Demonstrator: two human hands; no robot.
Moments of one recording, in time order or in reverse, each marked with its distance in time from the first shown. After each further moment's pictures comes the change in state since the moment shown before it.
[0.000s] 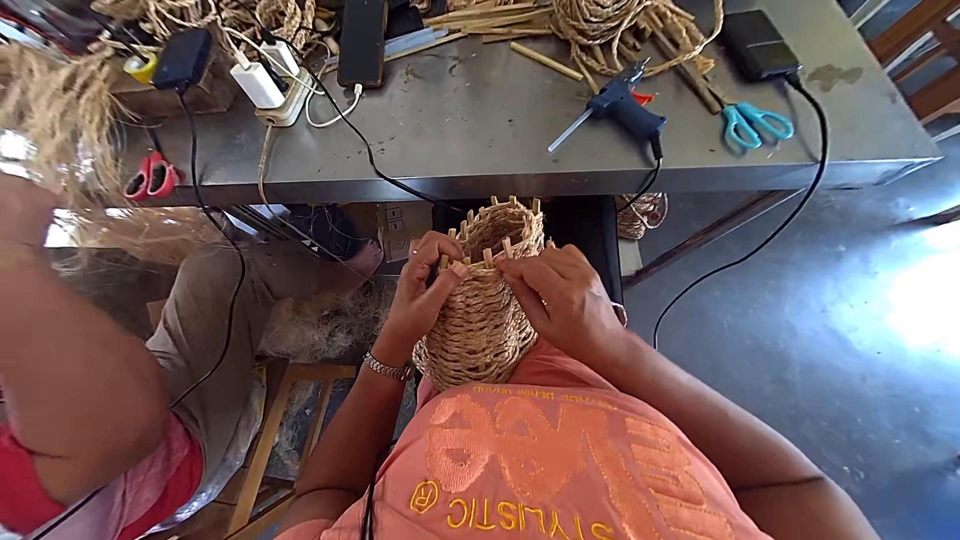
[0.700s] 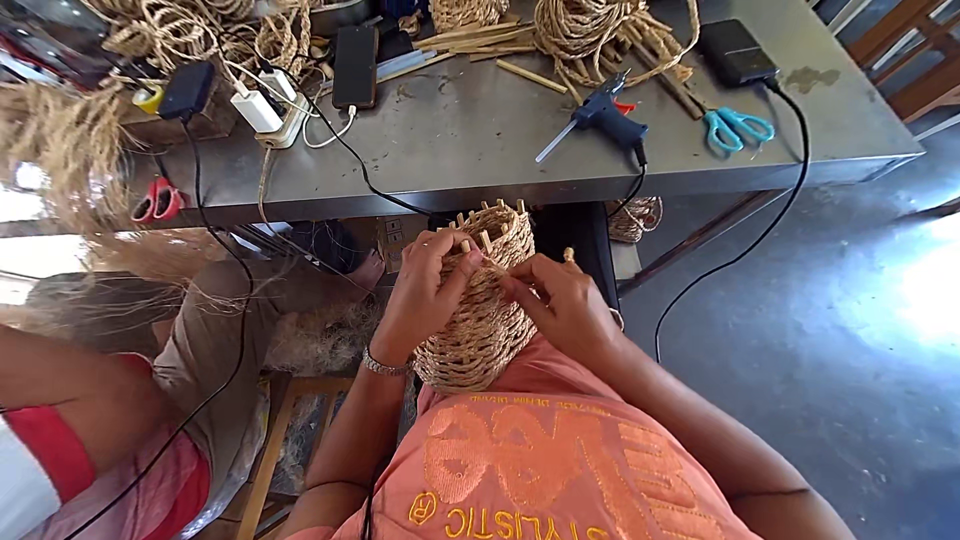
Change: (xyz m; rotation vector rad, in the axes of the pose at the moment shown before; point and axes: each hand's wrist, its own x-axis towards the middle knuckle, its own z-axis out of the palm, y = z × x) left_hand 0.027 0.031 0.004 0.449 -0.083 0.004; right_hand -0.007 0.004 -0.011 0.223 -0.136 0.357
